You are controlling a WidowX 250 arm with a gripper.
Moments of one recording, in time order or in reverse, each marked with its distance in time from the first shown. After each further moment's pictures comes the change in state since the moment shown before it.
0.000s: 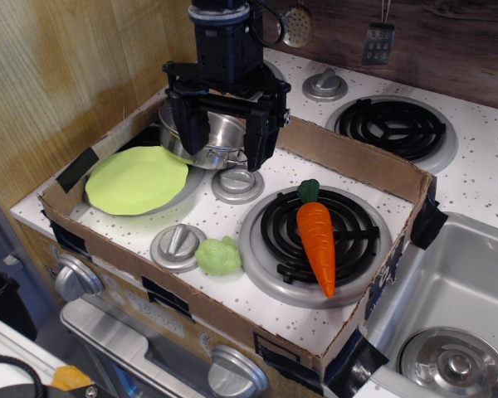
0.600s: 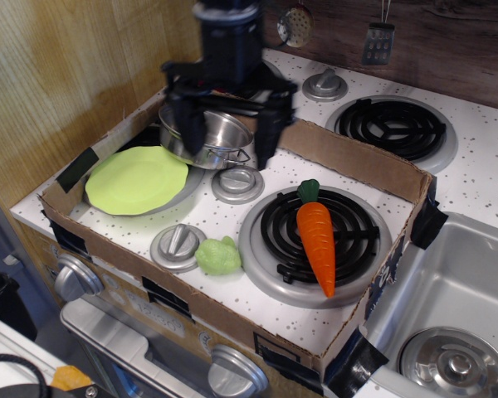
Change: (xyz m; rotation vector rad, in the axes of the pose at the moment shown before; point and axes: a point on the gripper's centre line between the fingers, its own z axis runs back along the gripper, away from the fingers) arm -0.005 -0.021 0.012 0.052 -0.043 0.126
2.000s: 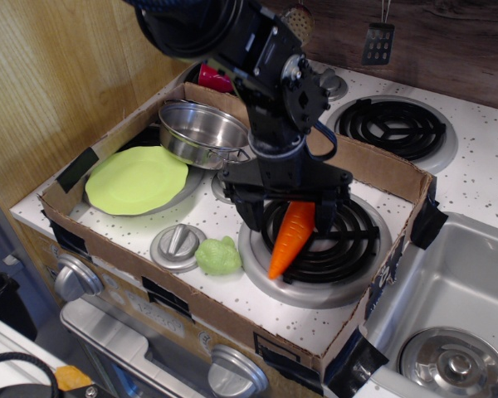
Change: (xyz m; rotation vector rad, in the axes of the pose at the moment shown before) arm 0.014 -0.041 -0.083 -0.103 -0.288 0.149
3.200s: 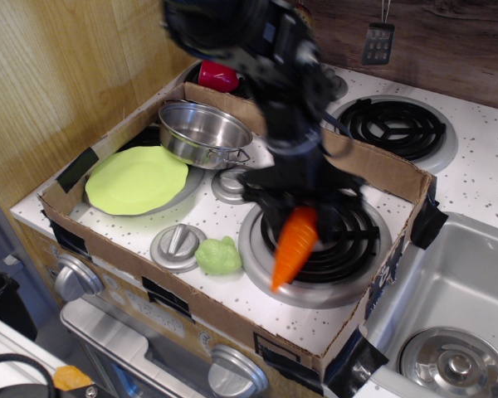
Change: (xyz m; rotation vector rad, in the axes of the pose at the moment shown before) arm 0.006 0.007 -0.002 -0.058 0.129 -0.045
